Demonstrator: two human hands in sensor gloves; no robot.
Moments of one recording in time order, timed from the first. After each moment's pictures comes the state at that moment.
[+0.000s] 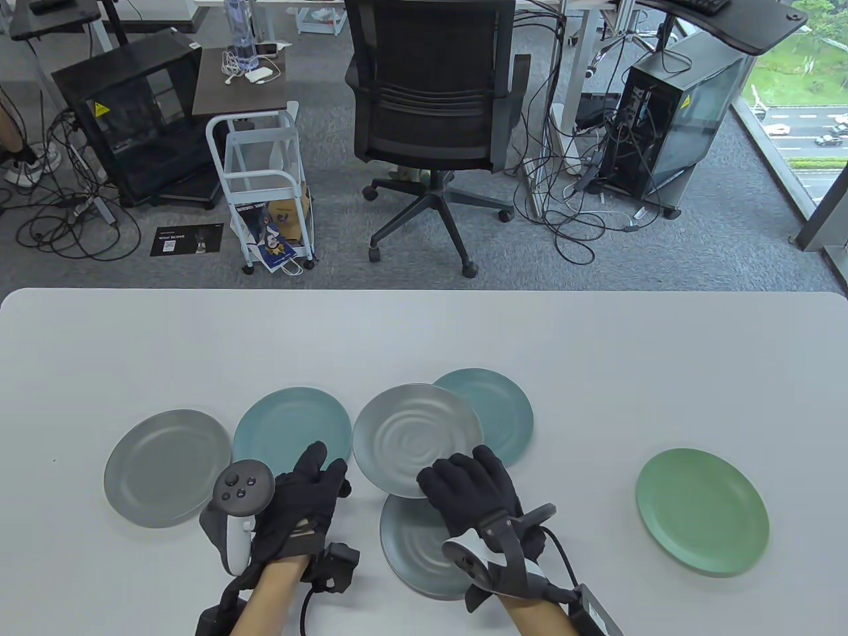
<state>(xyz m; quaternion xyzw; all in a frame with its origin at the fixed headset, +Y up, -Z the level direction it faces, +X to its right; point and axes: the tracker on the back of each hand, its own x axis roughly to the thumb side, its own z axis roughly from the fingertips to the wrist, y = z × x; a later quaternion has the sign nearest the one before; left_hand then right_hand) -0.223 -0.749 -0.315 -0.02 0.13 0.52 0.85 0.057 -0.719 -0.284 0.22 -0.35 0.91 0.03</state>
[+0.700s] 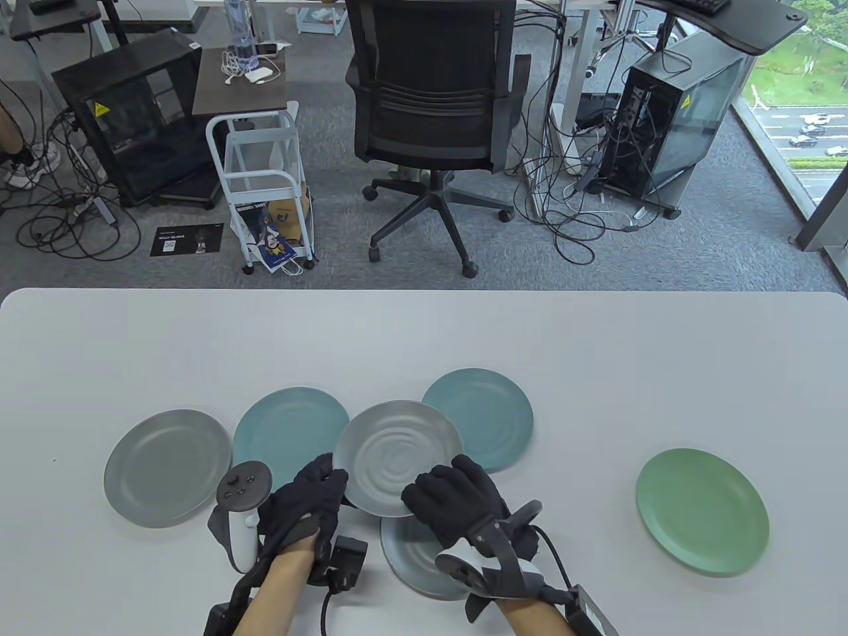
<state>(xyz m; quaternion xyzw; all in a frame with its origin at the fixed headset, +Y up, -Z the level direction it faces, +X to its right) -0.221 -0.769 -0.322 -0.08 0.18 0.58 0.79 0.049 -0.721 -0.280 0.29 -0.32 0.90 0.04</state>
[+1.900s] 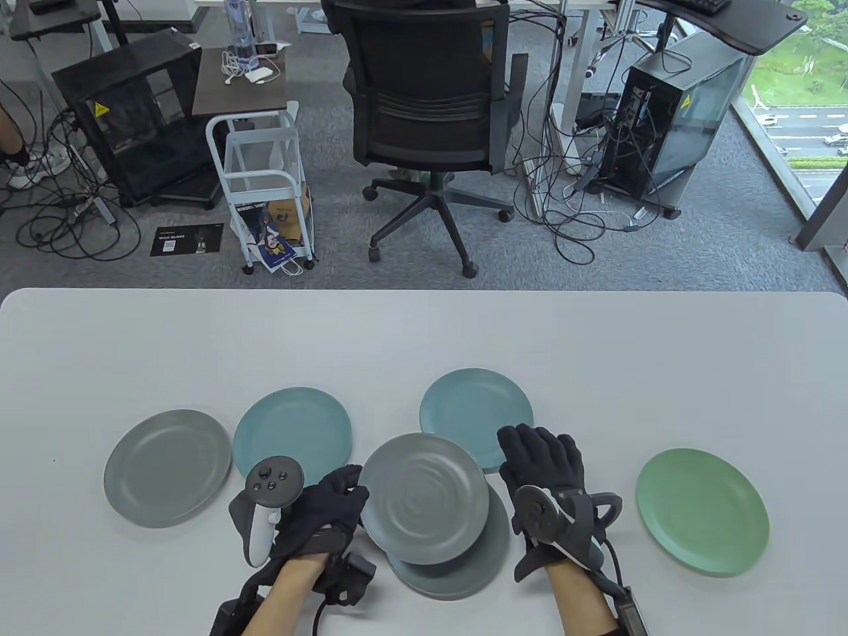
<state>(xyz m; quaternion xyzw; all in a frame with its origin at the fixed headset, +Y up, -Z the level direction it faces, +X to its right) -0.195 -0.765 -0.323 -0.12 0.09 0.48 0.86 0.147 -0.734 -0.322 0.06 -0.25 0.96 0.07</state>
